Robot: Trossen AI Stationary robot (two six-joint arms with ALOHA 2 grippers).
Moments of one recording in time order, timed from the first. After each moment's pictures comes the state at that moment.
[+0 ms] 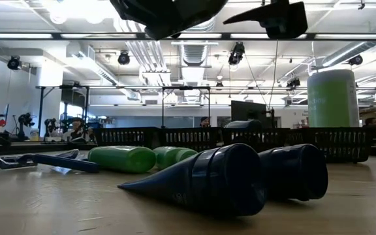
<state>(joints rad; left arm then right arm) -0.46 1.64 1.33 -0.52 -0.53 -0.33 0.37 1.47 1.07 -0.12 0.22 1.29</state>
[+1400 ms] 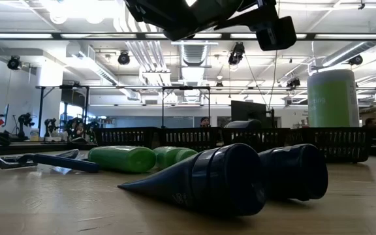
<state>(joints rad) -0.39 1.64 1.33 -0.44 -0.52 -0.23 0.28 1.48 1.05 -0.11 0.12 1.30</state>
